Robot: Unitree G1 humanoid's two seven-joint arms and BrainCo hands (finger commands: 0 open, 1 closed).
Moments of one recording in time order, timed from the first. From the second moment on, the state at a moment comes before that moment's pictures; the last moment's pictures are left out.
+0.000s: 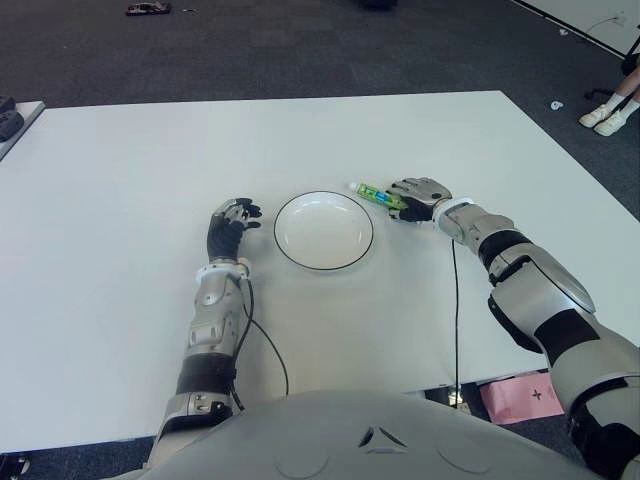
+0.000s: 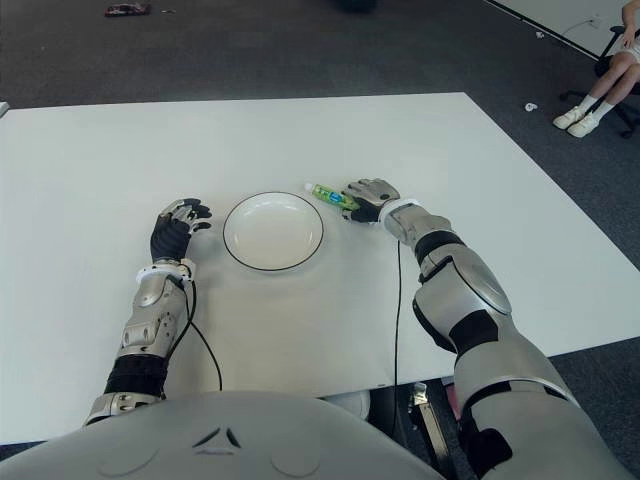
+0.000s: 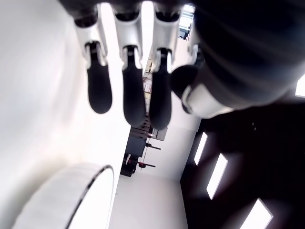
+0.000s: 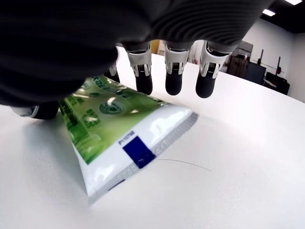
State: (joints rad) left arm 0.04 -0.07 0.14 0.28 -0.20 -0.07 0.05; right arm -0.85 -0.43 0.81 1.35 -0.94 -0.36 -0.20
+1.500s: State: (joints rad) left arm 0.05 -0.07 0.13 0.26 -0.19 -0.06 0.06; right arm -0.79 -0.37 0.64 1.32 -0.76 -0.29 -0.28
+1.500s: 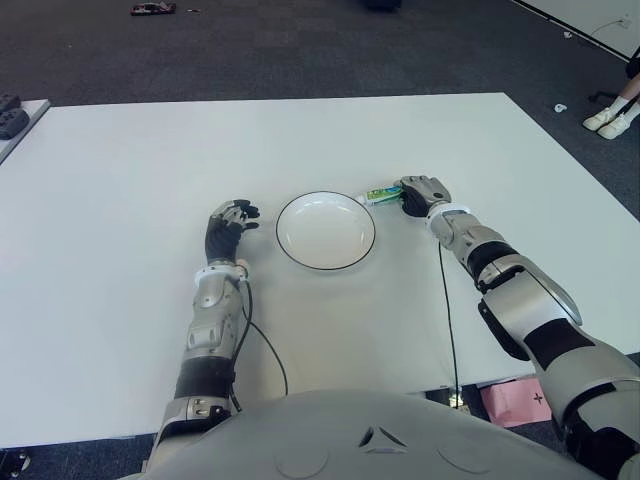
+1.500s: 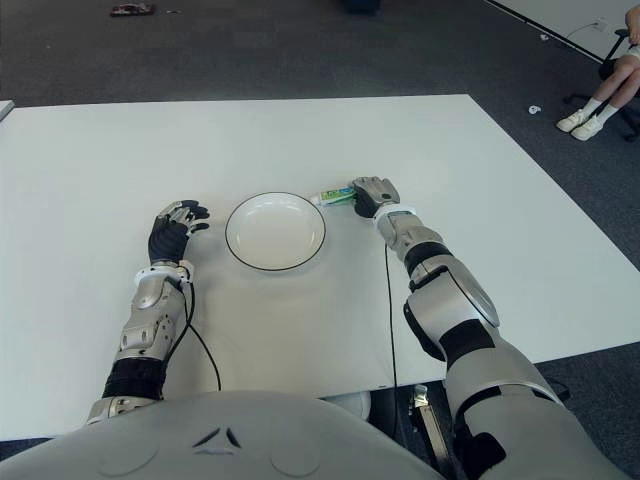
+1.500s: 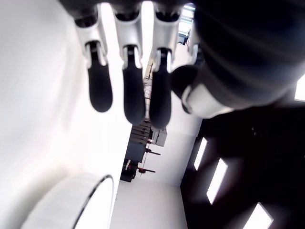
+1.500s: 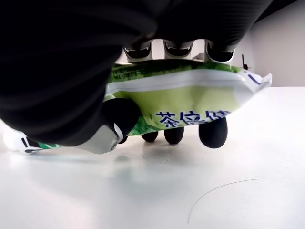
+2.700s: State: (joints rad) left arm 0.04 -0.07 0.14 0.27 -0.19 -0.06 0.06; right arm -0.66 -0.35 0.41 1.29 -0.57 -0.48 -0.45
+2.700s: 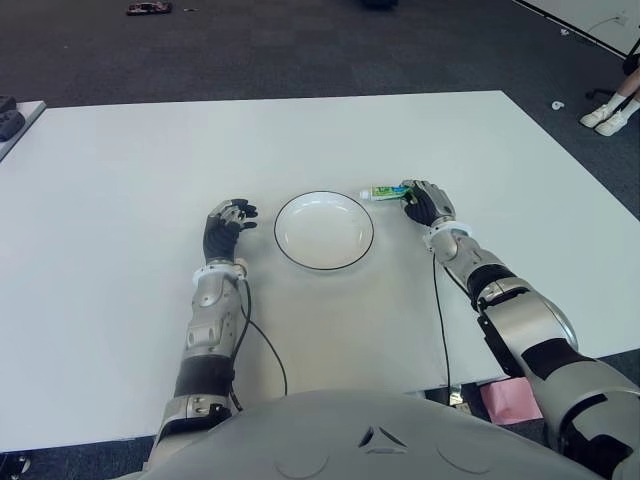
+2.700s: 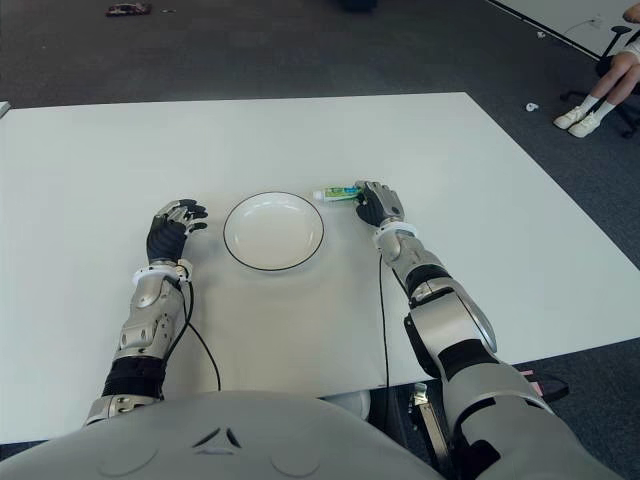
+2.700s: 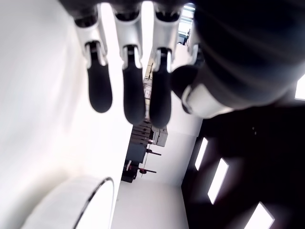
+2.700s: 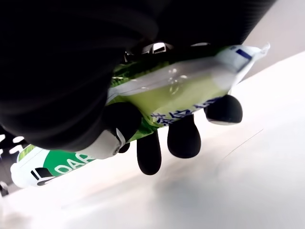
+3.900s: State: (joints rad) left arm 0.03 -0.07 0.14 0.28 -0.19 -0.06 0.06; right arm -0.50 -0.24 0.38 0.76 -0.55 -0.60 -0.37
